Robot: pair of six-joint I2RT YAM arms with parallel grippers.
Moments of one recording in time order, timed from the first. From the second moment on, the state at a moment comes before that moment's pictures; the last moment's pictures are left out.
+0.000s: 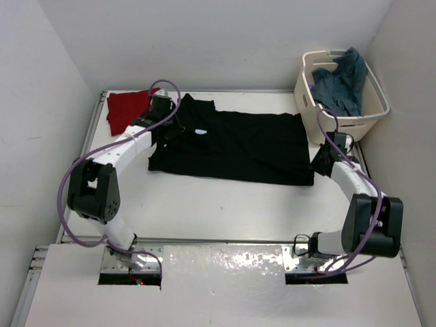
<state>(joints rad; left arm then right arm) -0.27 1.64 1.25 -0.36 -0.06 -0.63 -0.15 1.34 0.70 -0.30 0.10 0.41</state>
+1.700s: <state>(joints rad) -0.21 1.71 0.90 -0.13 -0.02 -0.63 0.04 1.51 0.62 -0.08 -0.03 0.28</state>
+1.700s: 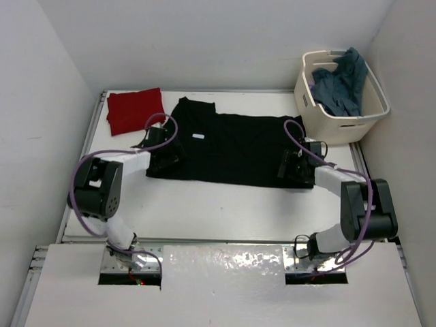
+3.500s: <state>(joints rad) -0.16 2.30 1.88 -0.66 -0.11 -0.18 0.08 1.53 1.02 -0.34 0.07 0.14</state>
